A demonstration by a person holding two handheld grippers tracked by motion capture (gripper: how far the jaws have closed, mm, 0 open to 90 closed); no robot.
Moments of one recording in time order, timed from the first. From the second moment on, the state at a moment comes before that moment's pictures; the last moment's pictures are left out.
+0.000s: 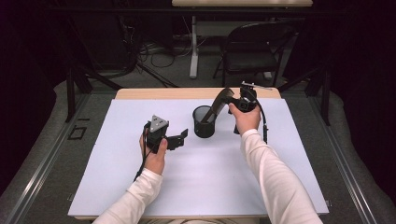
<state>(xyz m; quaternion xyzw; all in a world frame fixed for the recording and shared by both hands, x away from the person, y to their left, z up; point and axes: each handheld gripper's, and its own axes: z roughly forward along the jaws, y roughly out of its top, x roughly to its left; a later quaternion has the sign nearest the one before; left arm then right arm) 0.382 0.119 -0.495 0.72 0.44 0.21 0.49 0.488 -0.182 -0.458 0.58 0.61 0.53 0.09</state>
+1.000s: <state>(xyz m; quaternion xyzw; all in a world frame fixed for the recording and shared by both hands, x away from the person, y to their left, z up) 0.383 0.123 -0.493 0.72 0.44 0.21 0.49 0.471 -0.189 -0.446 0.52 0.67 0.50 0.15</state>
